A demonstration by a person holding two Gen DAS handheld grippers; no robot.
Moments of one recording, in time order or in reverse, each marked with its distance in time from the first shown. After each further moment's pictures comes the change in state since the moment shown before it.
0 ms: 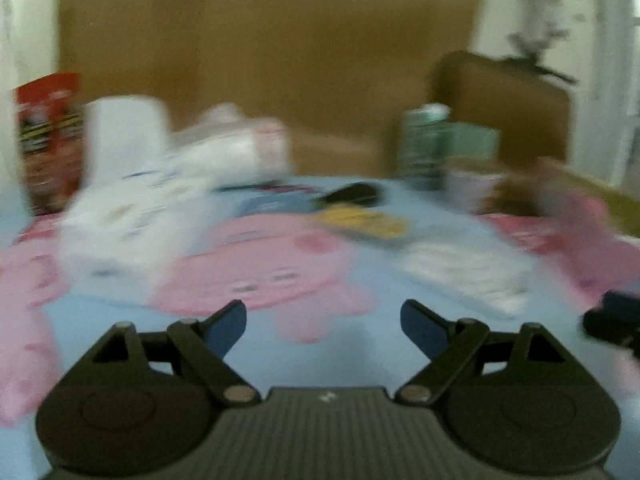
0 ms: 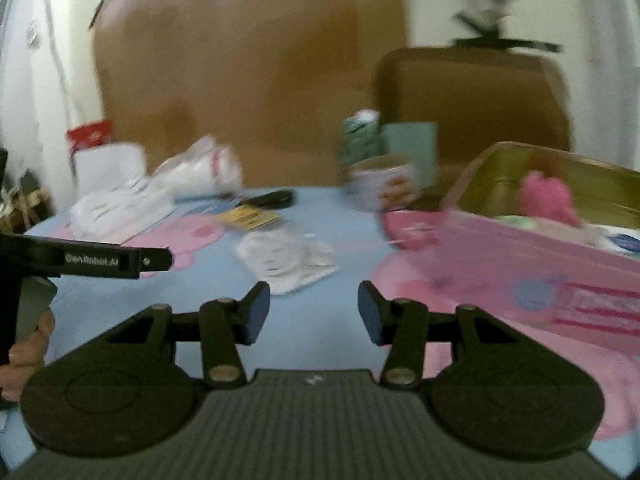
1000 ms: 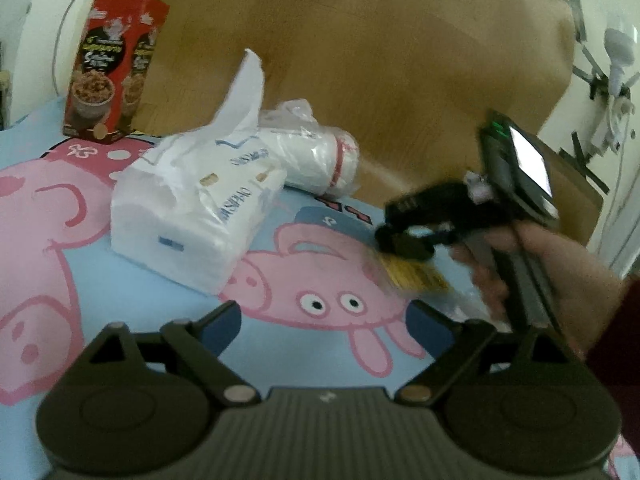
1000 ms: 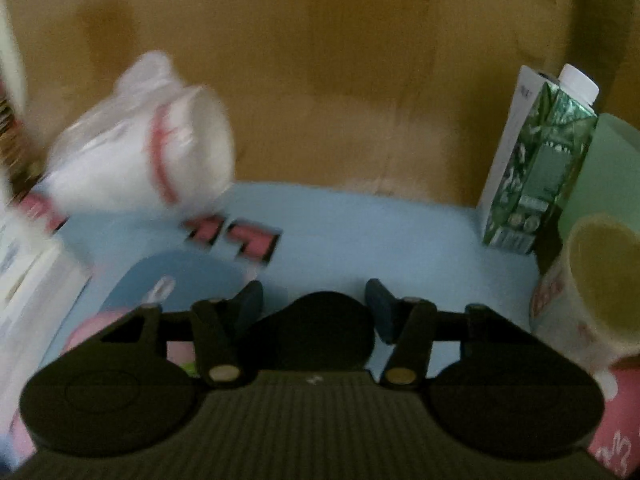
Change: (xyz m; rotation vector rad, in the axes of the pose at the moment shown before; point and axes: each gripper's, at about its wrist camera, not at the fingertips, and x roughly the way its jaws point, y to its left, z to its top) left arm -0.003 0.068 -0.002 -0.326 -0.051 -0.091; right arm 0.271 0.067 0.117 -0.056 0.410 -0.013
